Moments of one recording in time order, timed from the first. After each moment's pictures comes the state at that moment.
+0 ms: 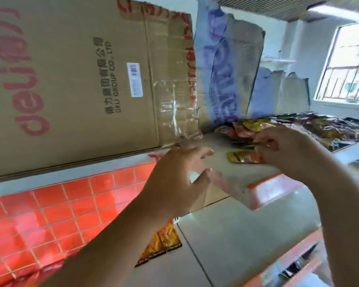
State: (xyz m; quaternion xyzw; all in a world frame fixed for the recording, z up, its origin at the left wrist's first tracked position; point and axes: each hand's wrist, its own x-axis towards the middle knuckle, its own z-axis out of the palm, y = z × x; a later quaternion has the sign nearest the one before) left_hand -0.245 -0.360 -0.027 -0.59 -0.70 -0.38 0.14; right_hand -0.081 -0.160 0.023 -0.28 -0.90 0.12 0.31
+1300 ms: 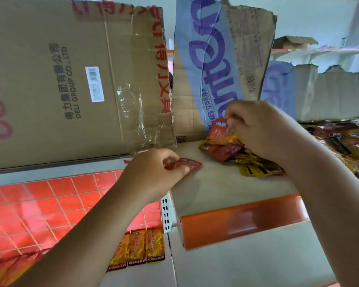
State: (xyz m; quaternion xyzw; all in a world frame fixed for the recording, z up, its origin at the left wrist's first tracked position) left_hand -0.239 -0.269 -0.013 -0.33 -0.88 -0.34 0.07; right_hand -0.113 -0.070 0.069 -0.07 -0.94 0.08 0.32
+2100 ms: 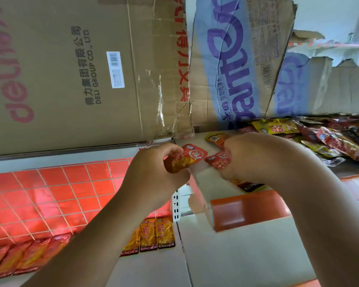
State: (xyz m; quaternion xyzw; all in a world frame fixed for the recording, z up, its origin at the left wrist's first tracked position) left_hand -0.229 -0.313 -0.034 -0.37 -0.82 -0.42 0.12; right_hand -0.124 -0.142 0.044 -0.17 -0.98 -0.05 0.03
